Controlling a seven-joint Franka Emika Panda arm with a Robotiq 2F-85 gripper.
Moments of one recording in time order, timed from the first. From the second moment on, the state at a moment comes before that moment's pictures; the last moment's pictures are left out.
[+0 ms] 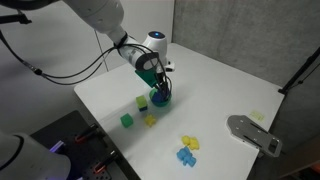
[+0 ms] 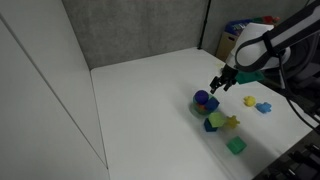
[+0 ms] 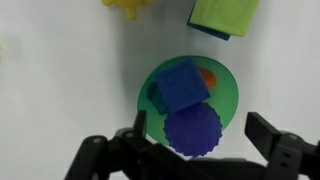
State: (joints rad) arm -0.08 0.46 0.09 -2.14 0.11 2.68 0.03
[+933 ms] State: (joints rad) arm -0.08 0.06 -0.04 -2.19 0.09 2.25 0.01
